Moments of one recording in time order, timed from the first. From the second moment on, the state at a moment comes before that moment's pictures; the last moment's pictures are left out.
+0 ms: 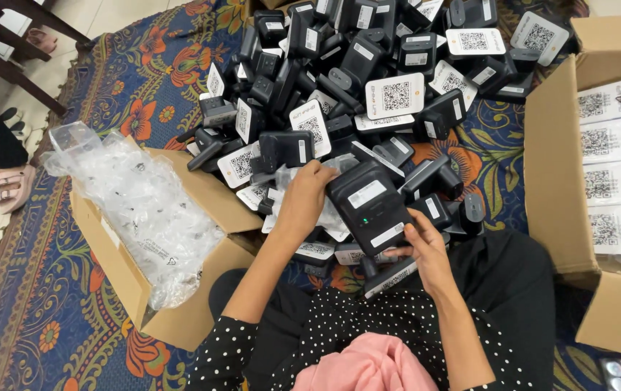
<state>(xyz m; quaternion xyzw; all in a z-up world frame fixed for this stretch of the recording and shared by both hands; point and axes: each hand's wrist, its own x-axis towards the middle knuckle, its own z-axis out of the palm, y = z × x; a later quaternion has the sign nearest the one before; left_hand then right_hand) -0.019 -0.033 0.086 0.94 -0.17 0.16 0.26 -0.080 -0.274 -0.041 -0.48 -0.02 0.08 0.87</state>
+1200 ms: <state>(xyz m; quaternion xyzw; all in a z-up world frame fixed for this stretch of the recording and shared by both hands) -0.039 -0.107 0.090 0.90 -0.38 0.20 0.03 -0.084 -0.272 -0.061 -0.53 0.06 0.13 0.84</state>
